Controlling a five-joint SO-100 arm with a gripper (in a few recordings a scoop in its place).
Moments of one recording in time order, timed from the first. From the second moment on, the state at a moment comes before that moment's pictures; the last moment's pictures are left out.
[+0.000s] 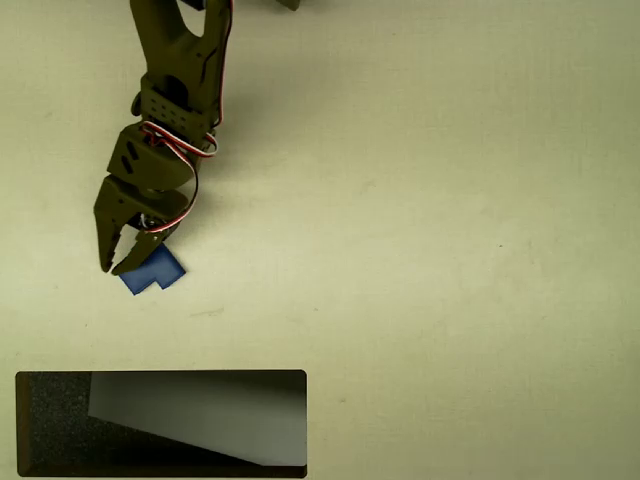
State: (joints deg) arm 28.3 67.5 121.1 -33.9 -86.0
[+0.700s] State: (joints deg) arm 26.3 81.2 104.1 63.3 -90.4
